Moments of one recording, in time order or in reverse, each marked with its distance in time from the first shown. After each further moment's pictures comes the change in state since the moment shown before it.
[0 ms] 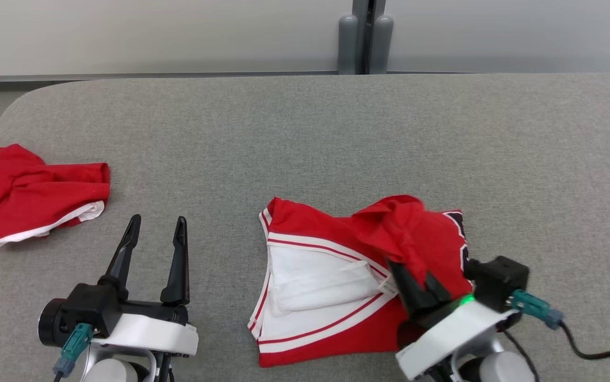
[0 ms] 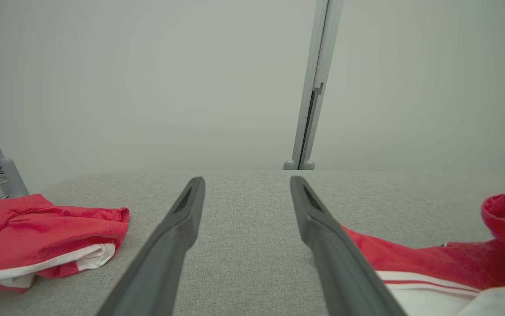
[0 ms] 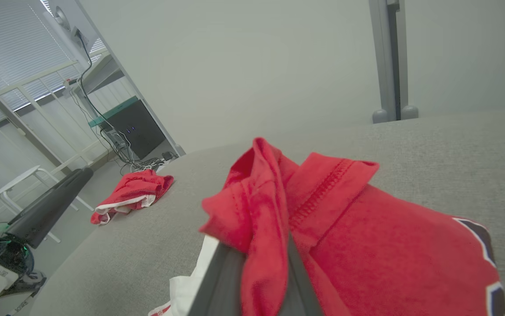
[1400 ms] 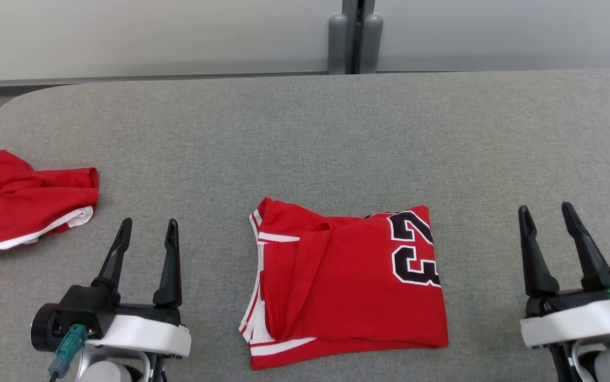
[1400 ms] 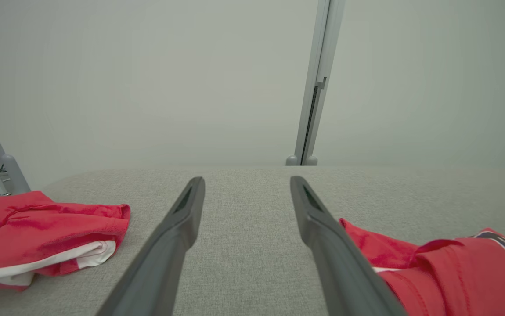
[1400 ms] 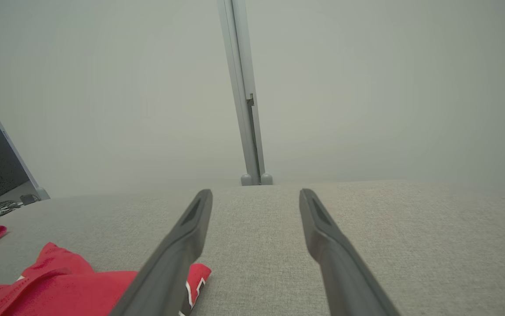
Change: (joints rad) left arm -0.003 0.002 0.019 0.016 0.004 0.008 0.000; right arm -0.004 -0.114 -0.276 0.080 -0.123 0.000 -0.237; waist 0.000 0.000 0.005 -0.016
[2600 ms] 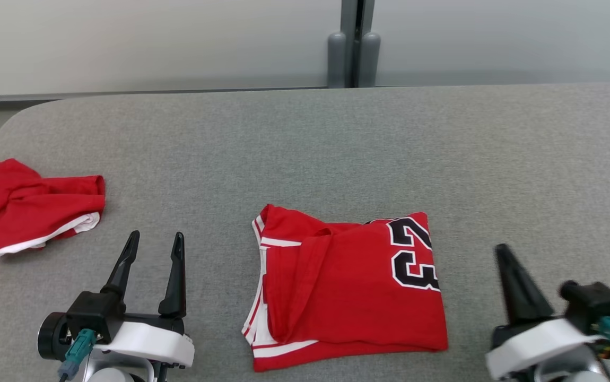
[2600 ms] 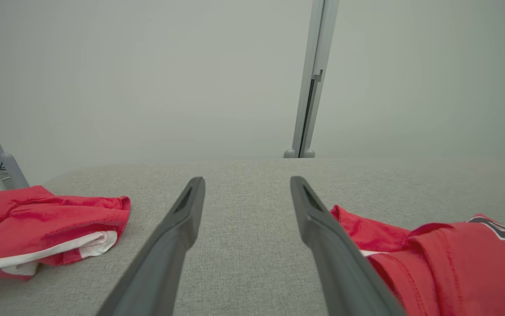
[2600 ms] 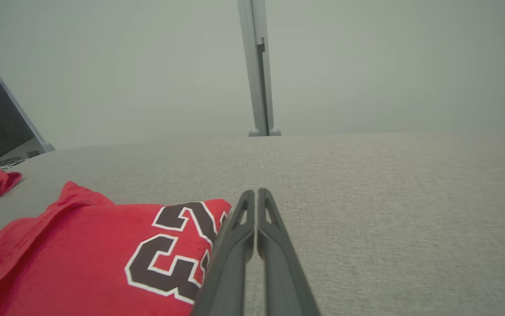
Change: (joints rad) left arm 0.012 0.012 -0.019 0.049 0.006 0.001 0.000; right arm 0.113 0.046 -0.011 -0.024 -0.074 0.000 0.142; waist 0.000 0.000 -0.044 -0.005
